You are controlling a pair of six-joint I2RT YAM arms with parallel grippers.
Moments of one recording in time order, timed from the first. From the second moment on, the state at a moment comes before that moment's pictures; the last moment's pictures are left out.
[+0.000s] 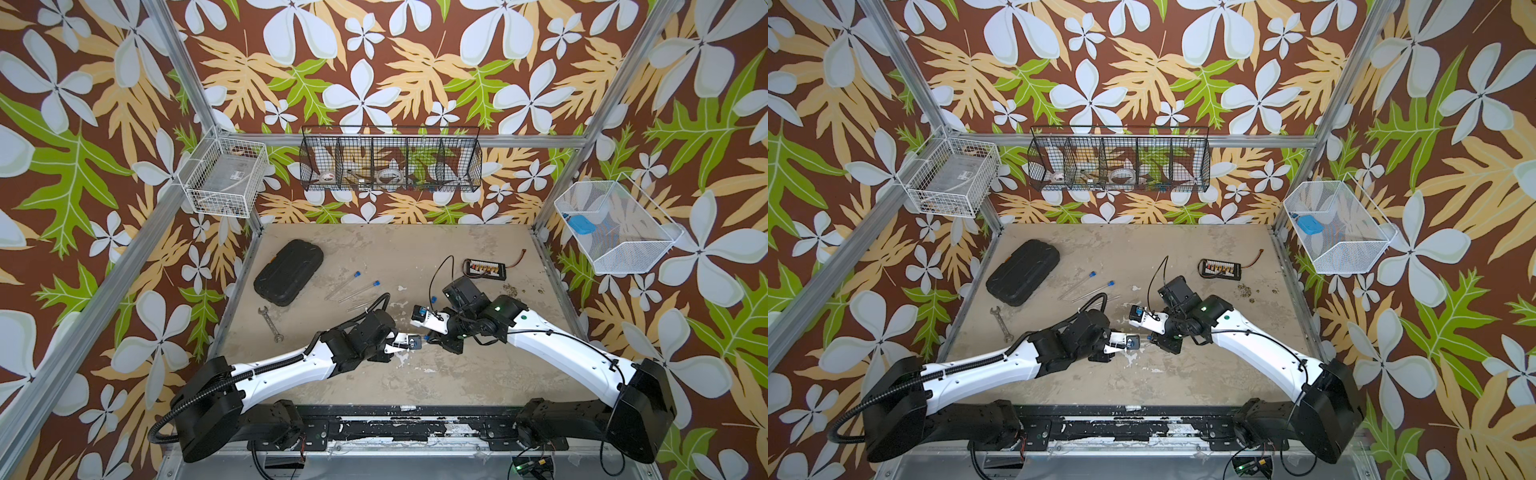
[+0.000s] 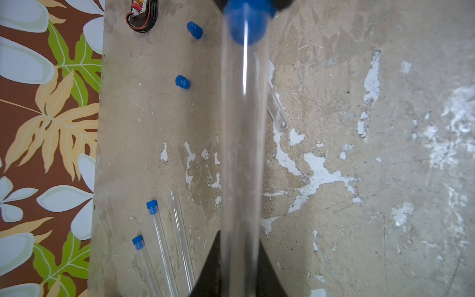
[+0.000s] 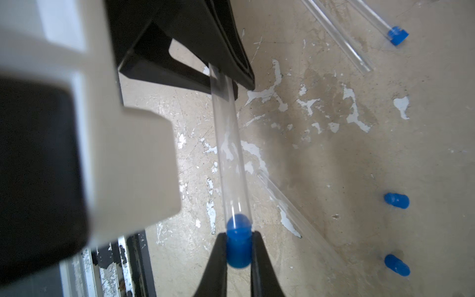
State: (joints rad) left arm -0.97 1.27 0.71 -0.23 -0.18 0.79; right arm 0.69 1.33 1.04 -0.82 -0.34 -0.55
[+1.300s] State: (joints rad) left arm -1.05 1.07 0.51 -0.06 -0.30 0.96; right arm 0.71 1.47 1.17 -0.94 -0.53 -0.43
